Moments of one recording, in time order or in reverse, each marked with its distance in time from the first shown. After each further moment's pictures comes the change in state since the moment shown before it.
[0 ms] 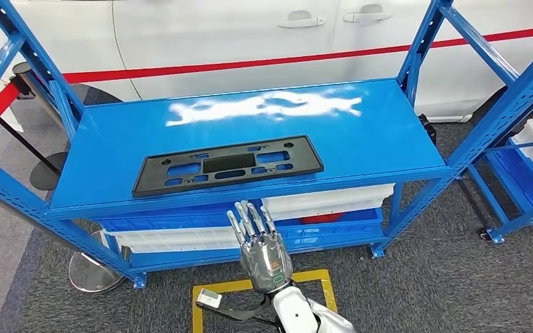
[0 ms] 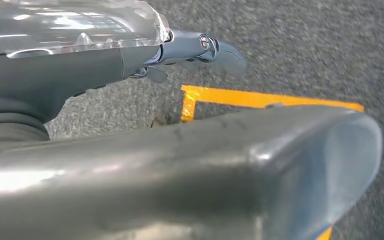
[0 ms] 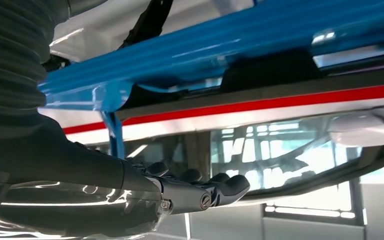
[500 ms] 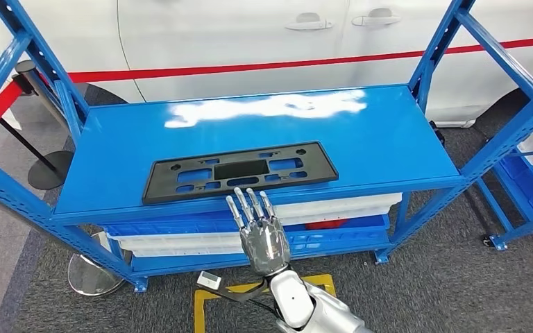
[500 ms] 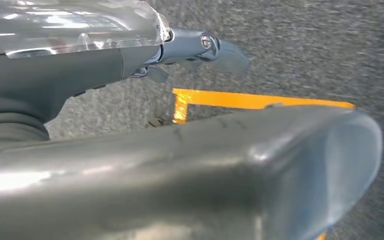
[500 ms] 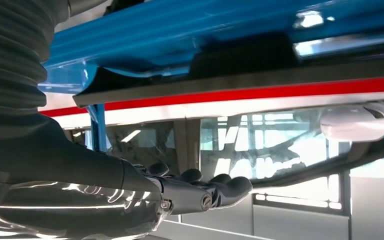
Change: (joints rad) left arm -0.003 -0.002 0.000 0.006 -0.031 -0.041 0.010; right arm -0.087 0.027 0.000 0.109 0.023 -0.024 0.014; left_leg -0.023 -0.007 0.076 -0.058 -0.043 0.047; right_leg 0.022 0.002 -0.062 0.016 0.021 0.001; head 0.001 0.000
